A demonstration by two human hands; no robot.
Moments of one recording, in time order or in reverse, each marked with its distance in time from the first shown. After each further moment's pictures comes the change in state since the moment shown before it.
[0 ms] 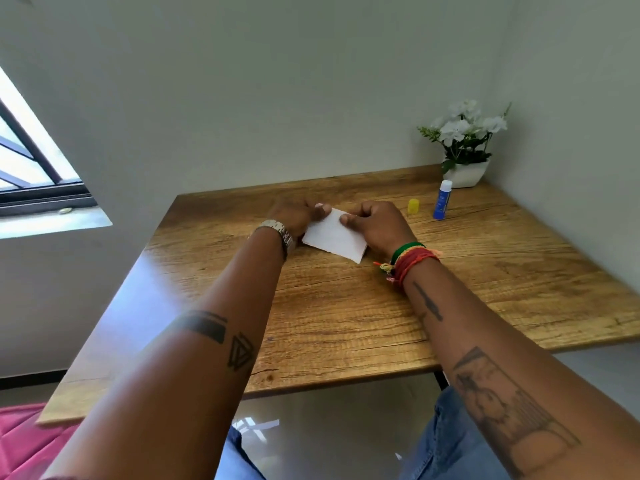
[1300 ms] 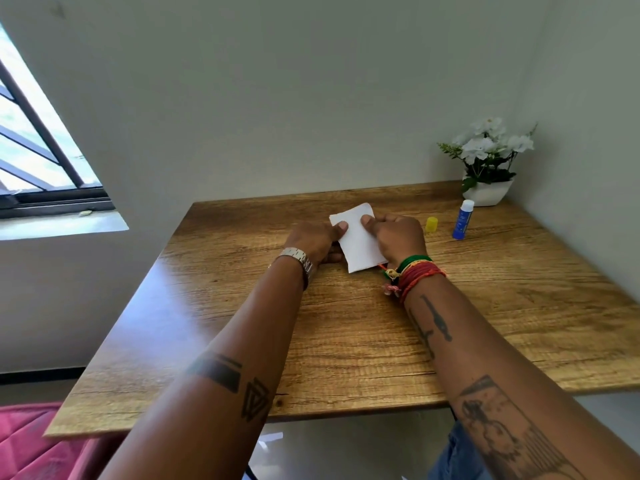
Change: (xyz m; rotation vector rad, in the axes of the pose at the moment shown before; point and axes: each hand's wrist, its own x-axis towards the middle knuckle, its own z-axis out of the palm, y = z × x) left_hand 0.007 -0.018 0.016 -0.195 0.044 -0.053; right_hand 0.020 -0.009 0.013 0.191 0.223 0.168
